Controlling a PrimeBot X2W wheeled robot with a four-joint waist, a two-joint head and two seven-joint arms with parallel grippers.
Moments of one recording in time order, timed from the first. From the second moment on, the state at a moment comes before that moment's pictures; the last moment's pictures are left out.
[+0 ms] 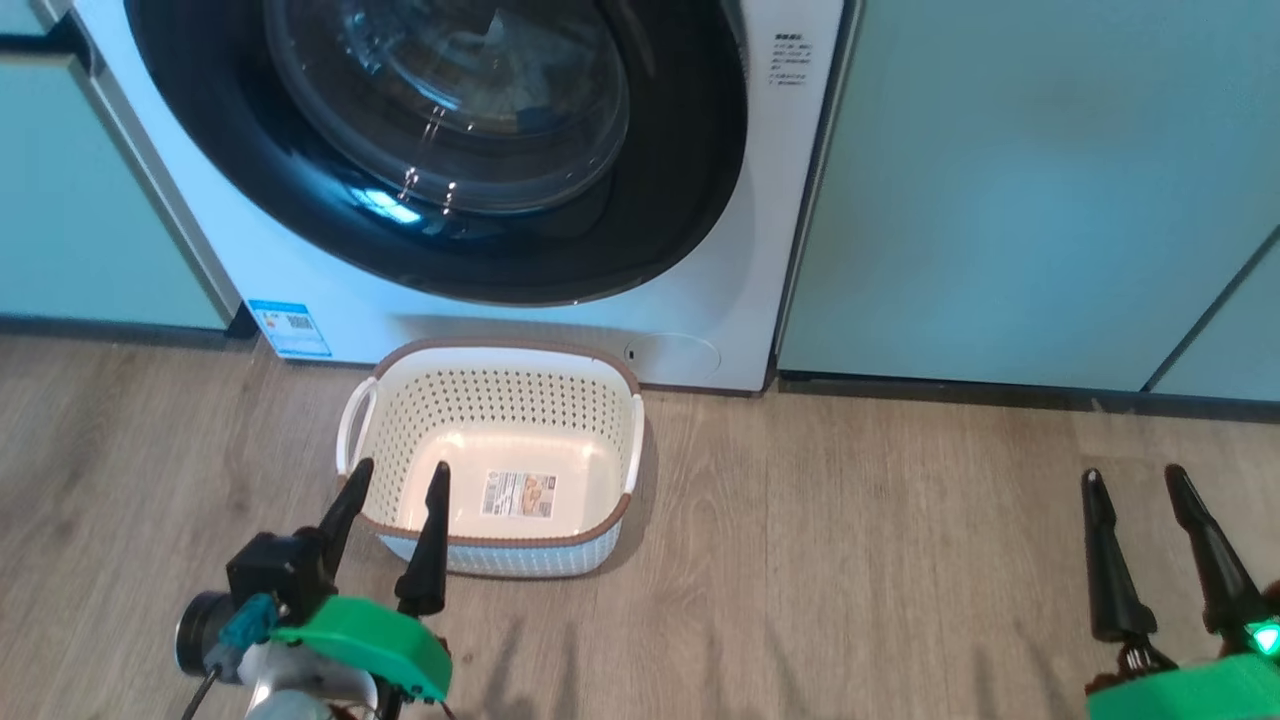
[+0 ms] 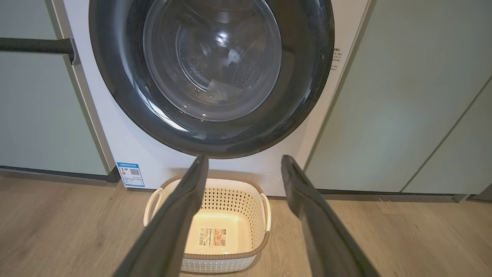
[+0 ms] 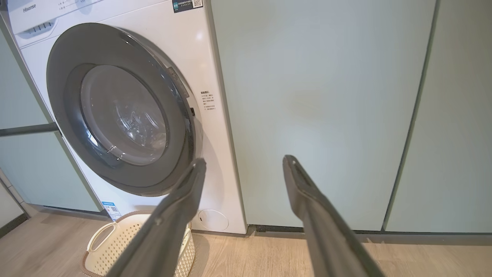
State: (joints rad) left arm 0.03 0.12 -0.07 0.04 -0.25 -0.02 -0.17; right arm 0.08 -0.05 -0.04 0.00 0.19 0.13 -0.24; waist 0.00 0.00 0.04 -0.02
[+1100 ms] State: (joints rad) left arm 0.08 0.14 -0.07 0.01 -0.26 0.01 -0.16; right arm 0.14 -0.05 -0.06 -0.03 0.21 0.13 -0.22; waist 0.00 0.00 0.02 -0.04
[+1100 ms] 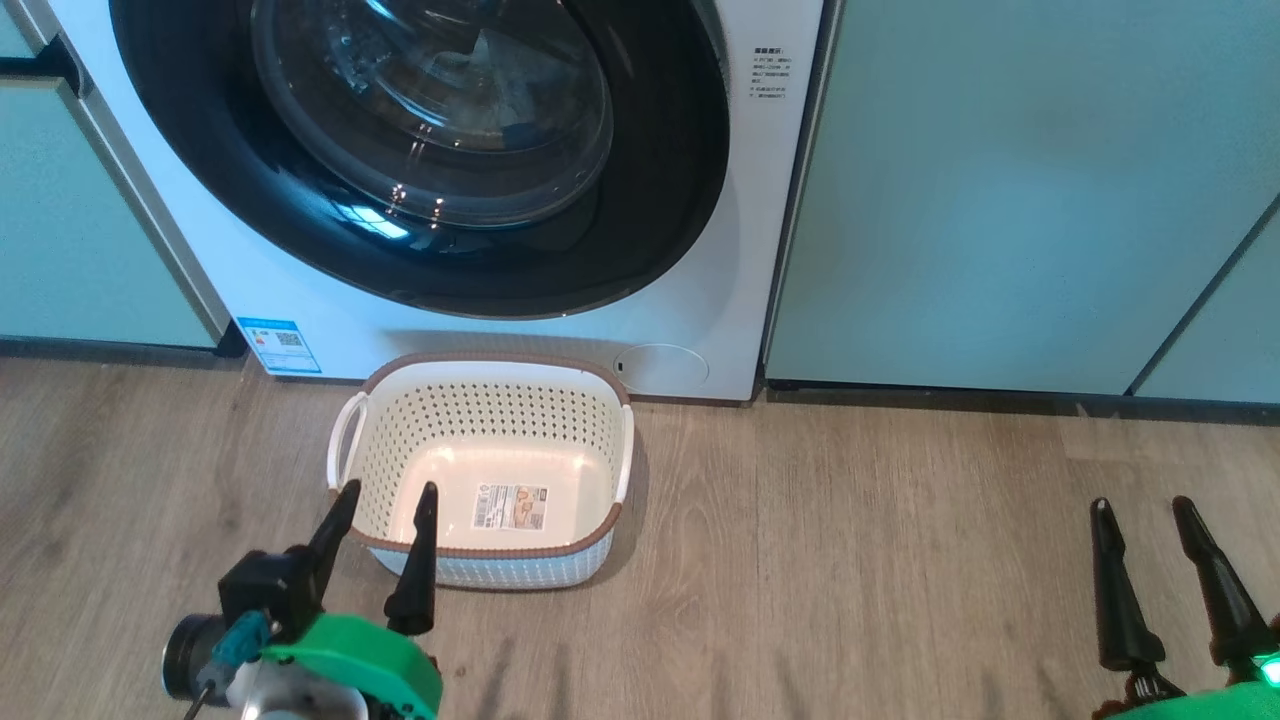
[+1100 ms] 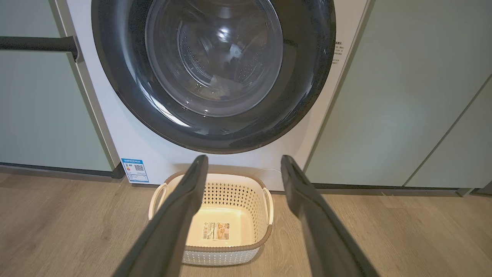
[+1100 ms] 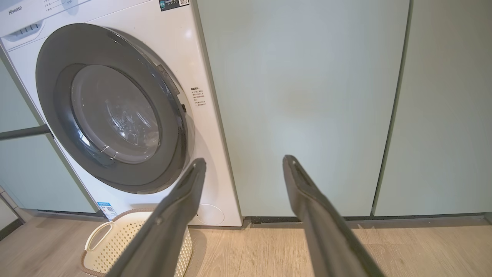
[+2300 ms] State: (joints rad) left arm 0.10 0.11 -0.07 0.12 -0.48 0.00 -0.10; right arm 0.15 -0.04 -0.04 0.09 0.45 0.13 -0.18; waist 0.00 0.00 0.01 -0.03
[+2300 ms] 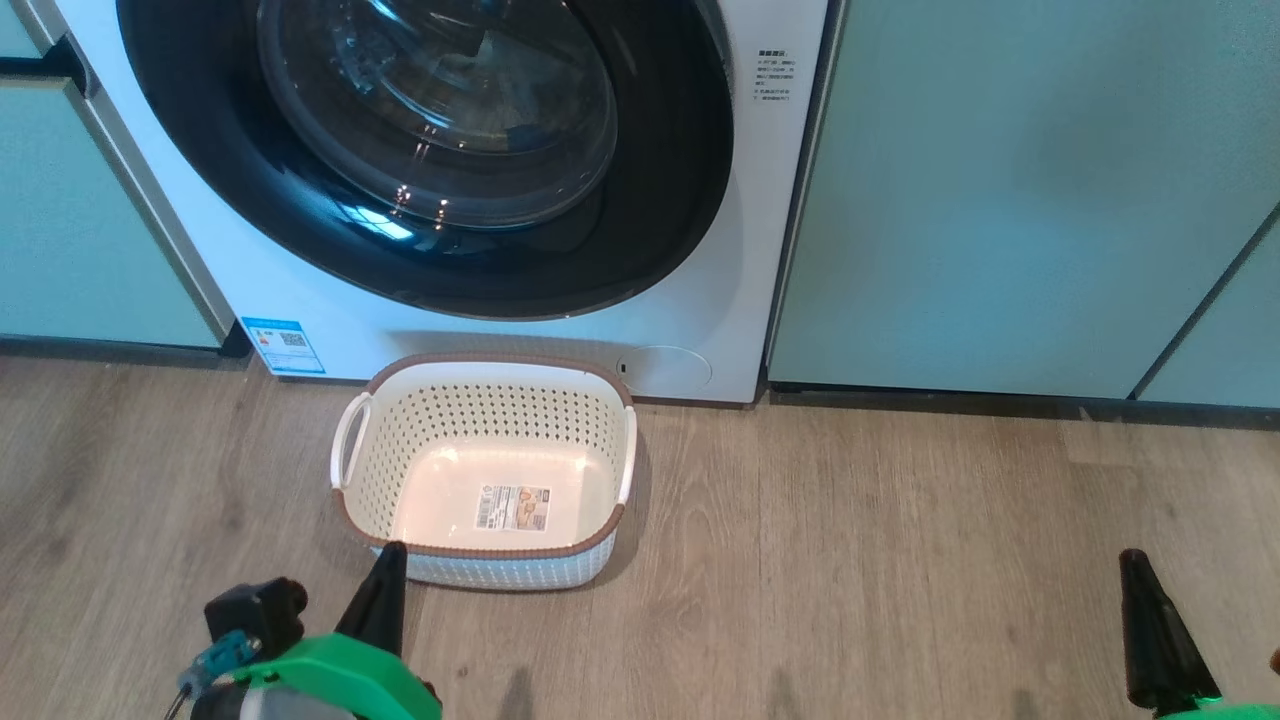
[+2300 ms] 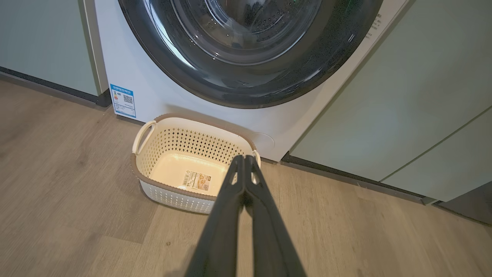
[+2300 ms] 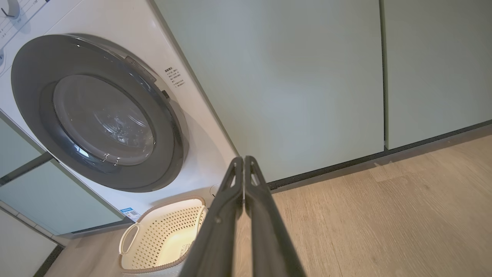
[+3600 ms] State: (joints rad) left arm 0.05 0.09 -0.01 0.18 -0.91 -0.04 -0.02; right arm 0.08 -0.05 -0.05 0.16 0.91 0.13 -0.09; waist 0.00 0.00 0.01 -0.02
